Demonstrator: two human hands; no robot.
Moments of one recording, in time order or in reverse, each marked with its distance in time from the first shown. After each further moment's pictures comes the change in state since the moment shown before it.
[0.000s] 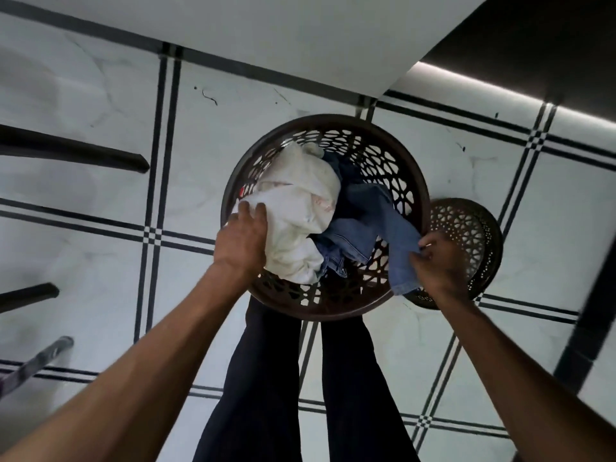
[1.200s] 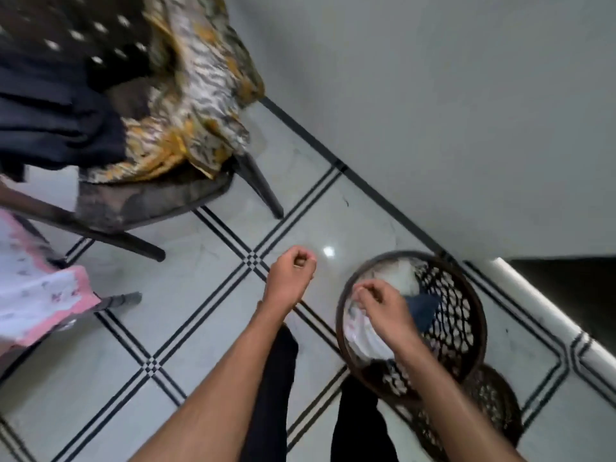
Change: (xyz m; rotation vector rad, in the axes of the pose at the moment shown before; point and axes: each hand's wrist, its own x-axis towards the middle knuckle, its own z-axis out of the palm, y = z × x) left_hand -0.171 -0.161 -0.061 -1.587 0.442 -0.381; right_hand -0.225 -0.254 0.041 0.028 -0.465 -0.470
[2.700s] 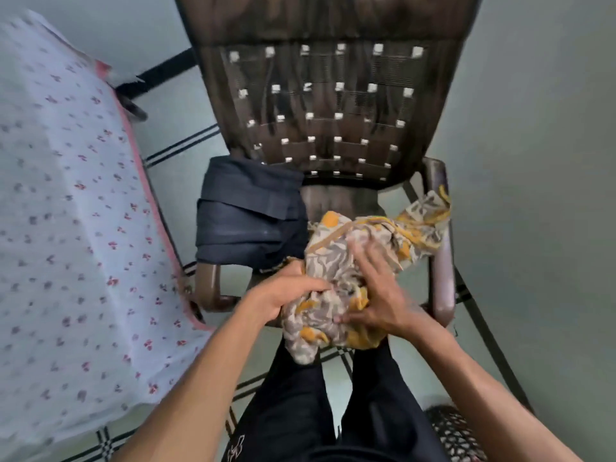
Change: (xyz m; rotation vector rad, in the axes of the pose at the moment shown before) left_hand 0.213 0.119 -0.530 -0.398 -0.203 -0.381; right_hand 0.150 -0.512 0.319 -0.667 -0.631 -0.719
